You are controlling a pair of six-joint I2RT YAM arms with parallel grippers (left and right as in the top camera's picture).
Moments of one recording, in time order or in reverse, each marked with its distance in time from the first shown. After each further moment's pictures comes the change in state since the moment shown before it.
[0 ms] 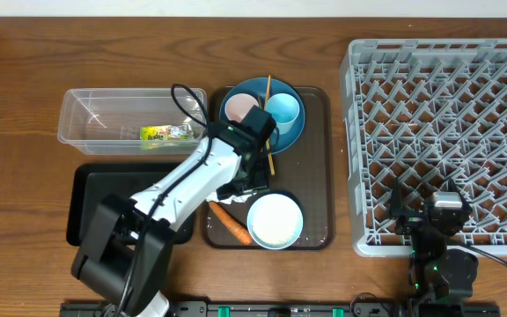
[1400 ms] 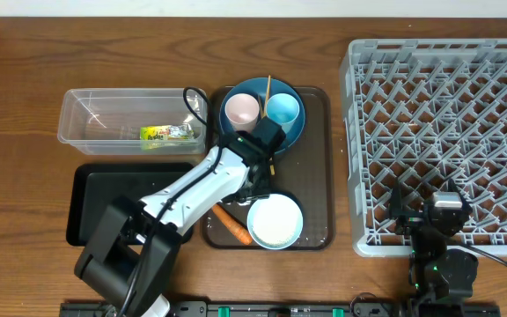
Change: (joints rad) left arm -0.054 0.000 -0.063 0.074 -0.095 0.001; right arm 0.000 0.000 0.000 0.000 0.000 0.000
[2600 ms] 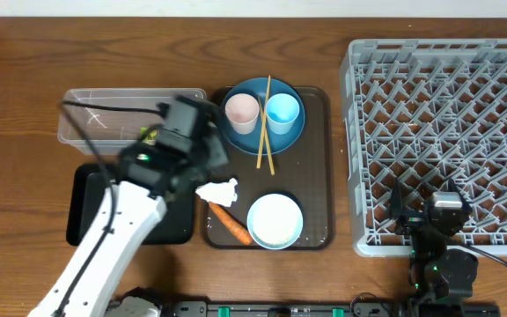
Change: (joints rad) left arm 0.289 -0.464 0.020 0.028 -0.013 0.006; right arm 0.000 0.000 0.000 0.000 0.000 0.000
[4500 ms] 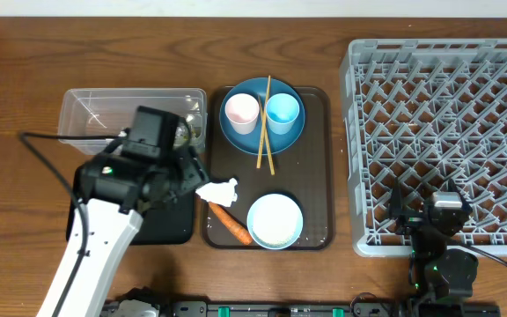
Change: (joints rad) left arm 0.050 -0.082 0.000 -0.307 0.086 -0.004; right arm 0.000 0.000 0.000 0.000 0.000 0.000
